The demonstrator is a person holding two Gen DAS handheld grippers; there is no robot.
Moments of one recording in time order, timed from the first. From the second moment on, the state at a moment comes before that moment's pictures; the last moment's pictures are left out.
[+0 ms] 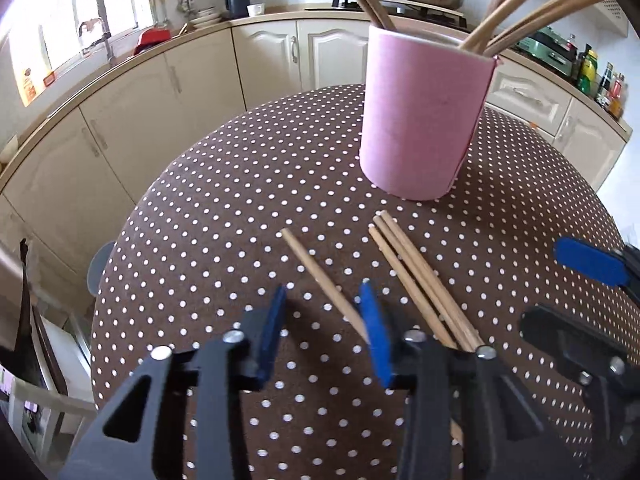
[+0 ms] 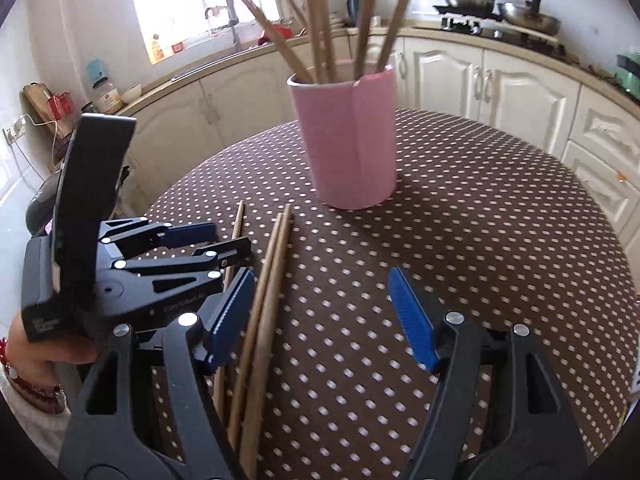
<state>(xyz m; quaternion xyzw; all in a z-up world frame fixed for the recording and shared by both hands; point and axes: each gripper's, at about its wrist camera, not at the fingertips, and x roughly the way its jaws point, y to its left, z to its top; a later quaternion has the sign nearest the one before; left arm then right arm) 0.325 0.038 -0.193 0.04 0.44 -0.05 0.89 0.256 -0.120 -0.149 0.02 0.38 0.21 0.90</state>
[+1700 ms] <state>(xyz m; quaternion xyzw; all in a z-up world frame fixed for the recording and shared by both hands) 0.268 0.015 -0.097 0.00 0.35 -0.13 0.93 0.261 -0.127 -0.080 0.00 0.36 0.26 0.89</state>
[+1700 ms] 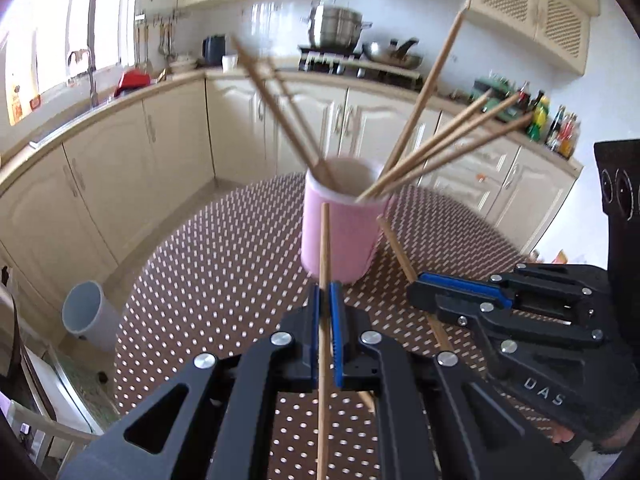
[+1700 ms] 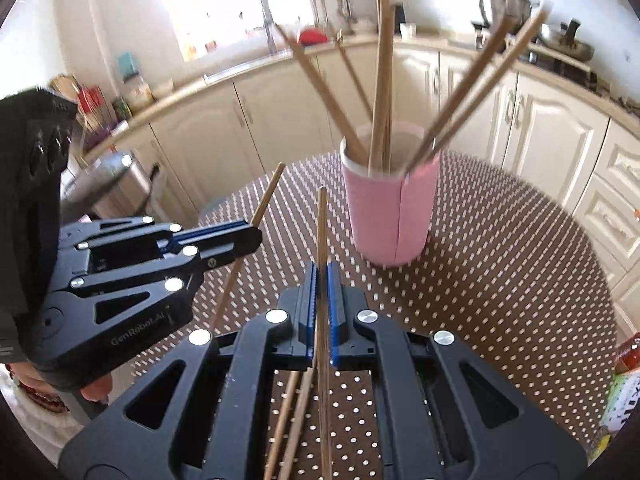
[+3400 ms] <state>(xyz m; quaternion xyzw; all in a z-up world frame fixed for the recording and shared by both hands) 0.312 0.000 0.058 -0.05 0.13 -0.13 0.98 0.306 -0.192 0.069 0.07 0.09 0.19 0.98</state>
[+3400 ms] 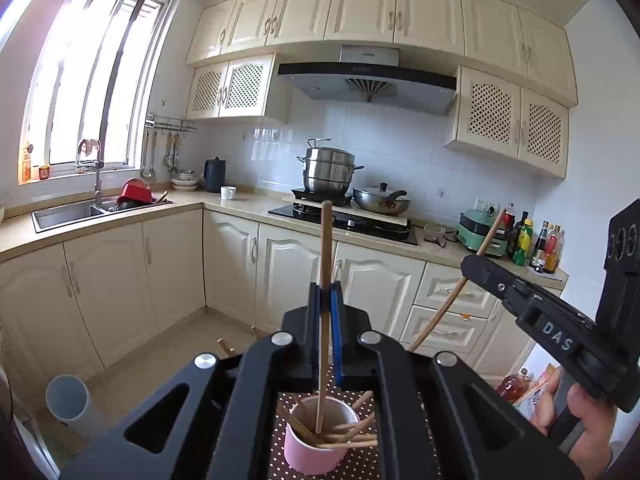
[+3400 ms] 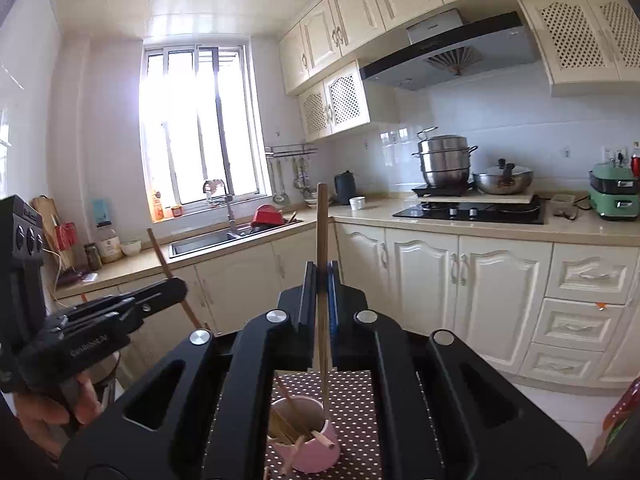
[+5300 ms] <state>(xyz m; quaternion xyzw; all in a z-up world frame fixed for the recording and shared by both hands) 0.301 -0.004 -0.015 -0.02 0.17 -0.10 0.98 0.308 -0.177 0.005 0.05 0.19 0.19 0.96</state>
